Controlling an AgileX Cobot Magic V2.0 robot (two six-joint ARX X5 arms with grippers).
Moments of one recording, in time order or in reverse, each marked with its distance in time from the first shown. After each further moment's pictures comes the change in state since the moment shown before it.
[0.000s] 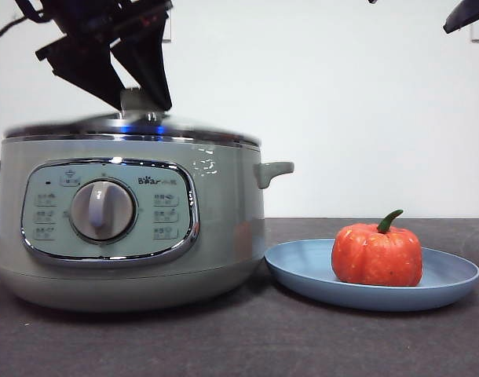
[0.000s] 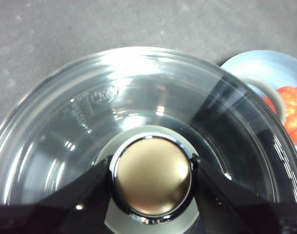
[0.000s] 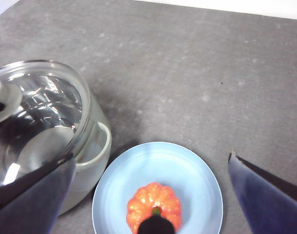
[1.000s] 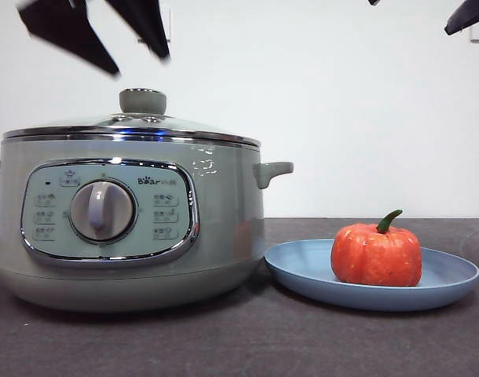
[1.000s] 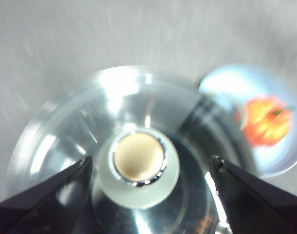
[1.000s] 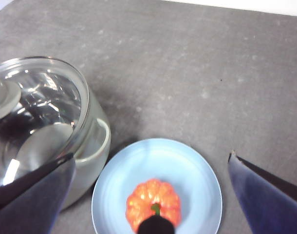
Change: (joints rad) left arm -0.012 -0.167 0.013 -0.071 0.006 0.030; right arm 0.000 0.000 0.000 -0.018 0.000 0.000
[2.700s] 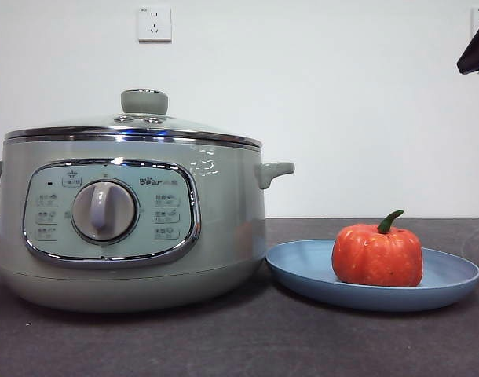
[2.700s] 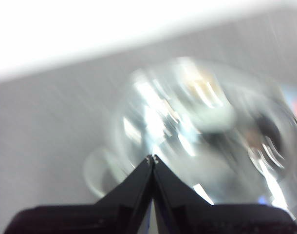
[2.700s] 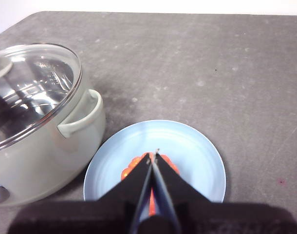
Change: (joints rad) left arm 0.136 -0.753 -0.559 0.170 -0.102 0.063; right arm 0.046 -0.384 -0.476 0.249 0.075 0.061
